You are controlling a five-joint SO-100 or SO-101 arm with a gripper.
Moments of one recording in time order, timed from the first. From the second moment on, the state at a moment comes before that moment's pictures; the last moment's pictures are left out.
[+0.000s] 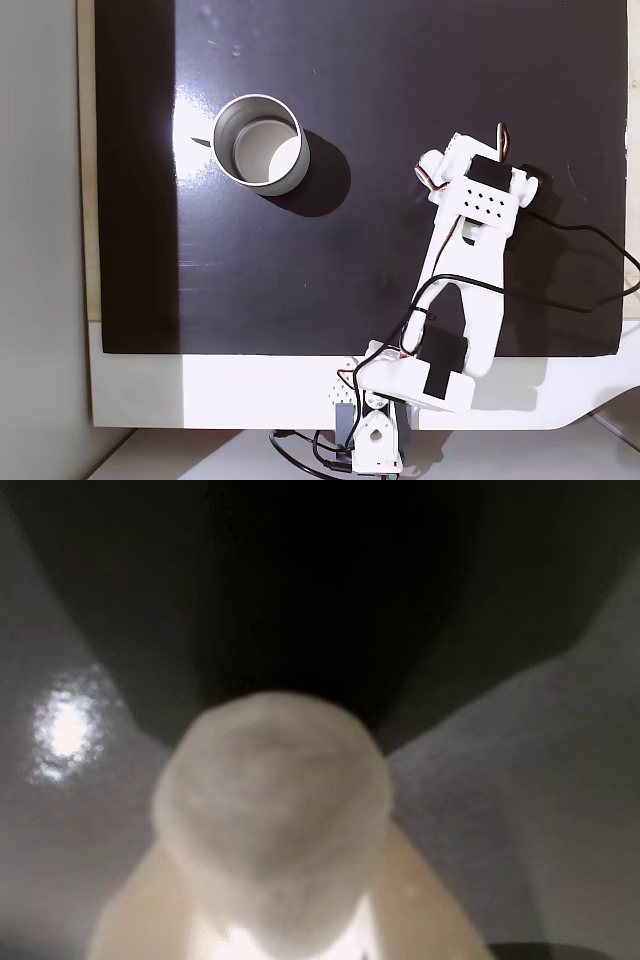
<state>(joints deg) 19.2 70.4 91.9 59.9 7.9</state>
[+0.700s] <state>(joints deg) 3.2 87.1 58.1 96.4 9.8</state>
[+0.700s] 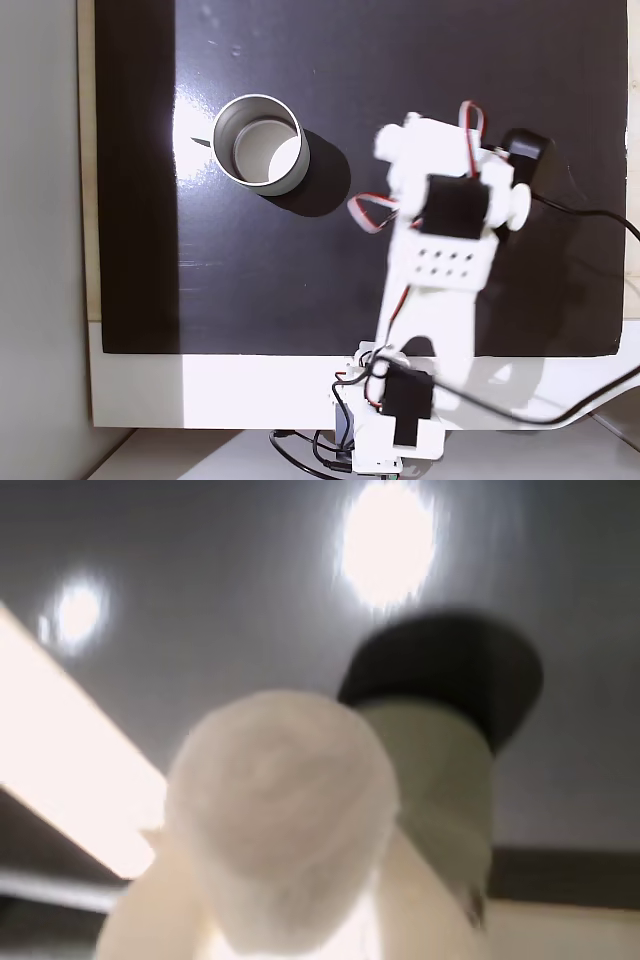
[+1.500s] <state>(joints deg) -23.5 61.8 23.8 102.2 15.6</state>
